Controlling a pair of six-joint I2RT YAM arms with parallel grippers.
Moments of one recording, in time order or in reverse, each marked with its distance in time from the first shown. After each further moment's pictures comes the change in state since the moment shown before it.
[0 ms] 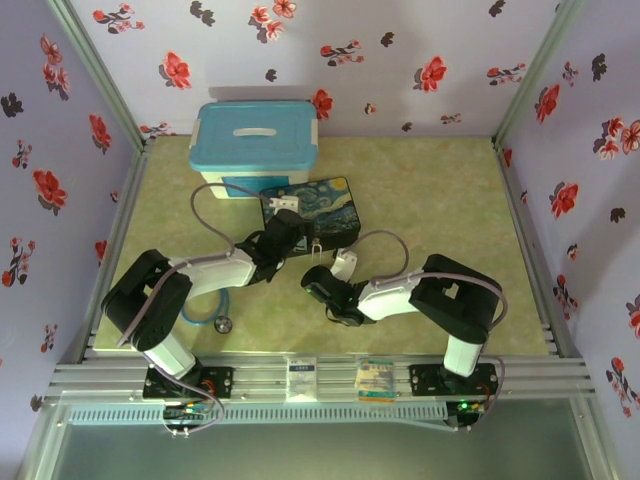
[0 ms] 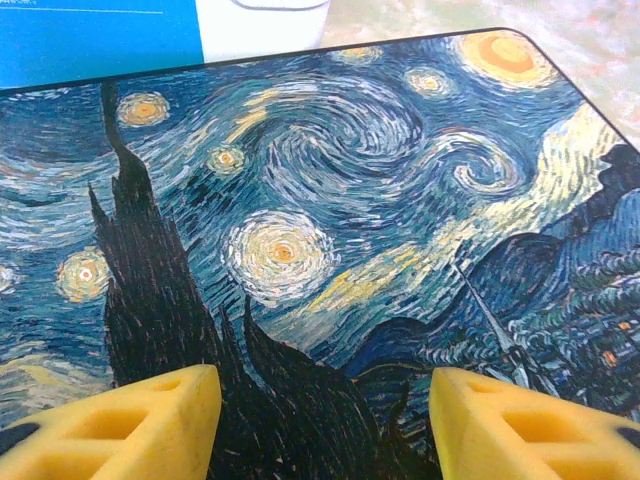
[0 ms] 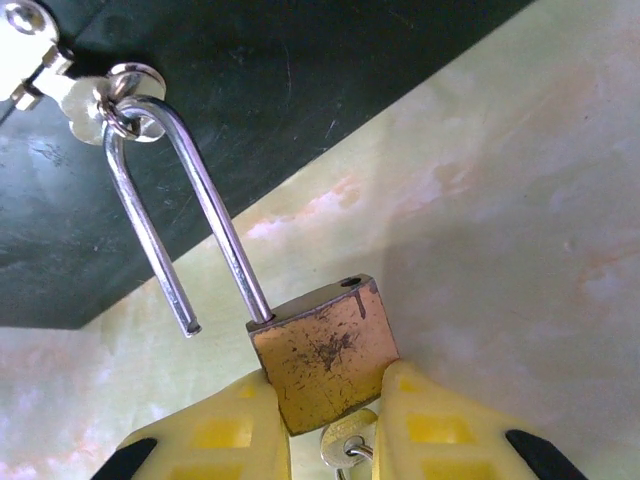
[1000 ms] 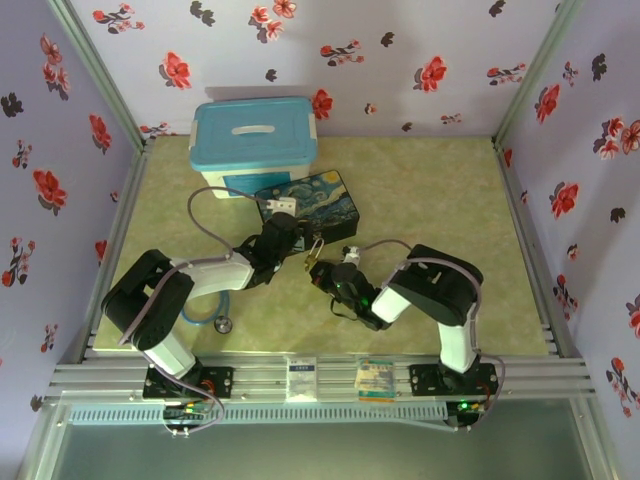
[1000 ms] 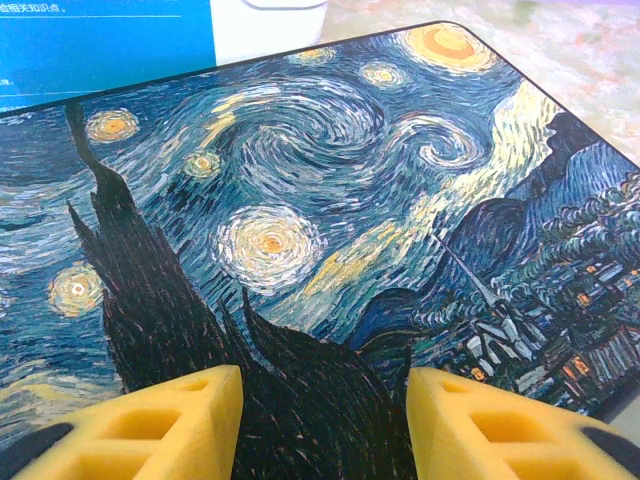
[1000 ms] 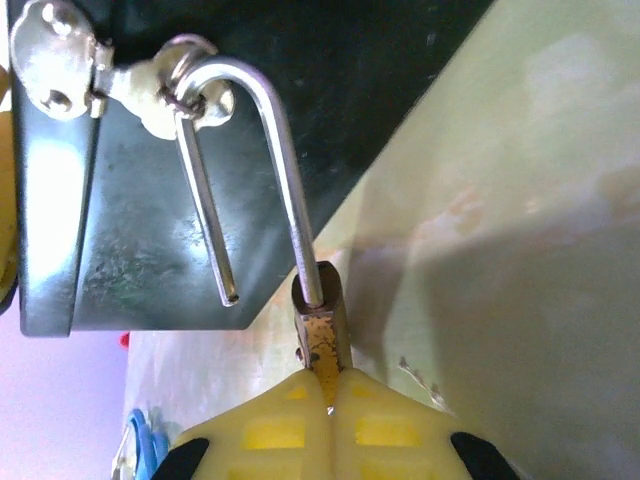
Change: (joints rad) left arm 0.008 0.003 -0.052 0.107 0.003 0.039; right arm -0.138 0.152 -0.217 0.804 -0.338 0.017
